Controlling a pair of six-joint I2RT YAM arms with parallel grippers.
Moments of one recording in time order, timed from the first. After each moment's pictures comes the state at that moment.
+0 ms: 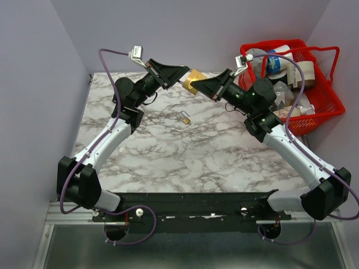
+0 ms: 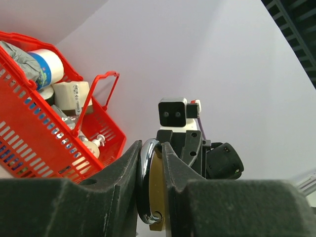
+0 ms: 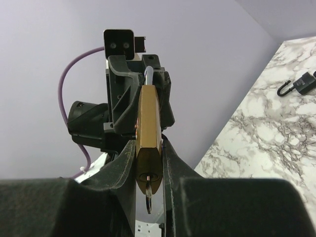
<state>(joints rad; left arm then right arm) -0.41 1.43 1.20 0.70 0.48 -1.30 0.55 1.31 1.21 0.33 -0.40 1.01</state>
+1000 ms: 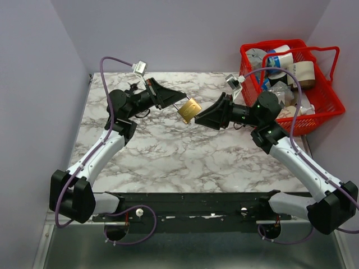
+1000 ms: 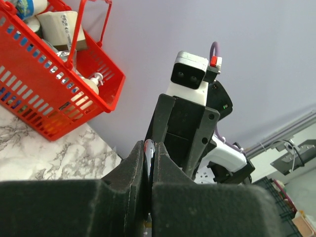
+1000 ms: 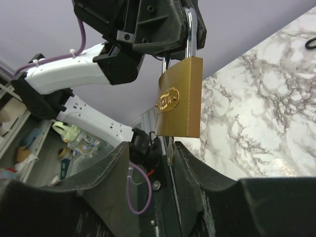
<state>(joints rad) -0.36 1.29 1.01 0.69 0.77 -1.25 0.50 1.17 1.01 0.30 -0.89 0.69</state>
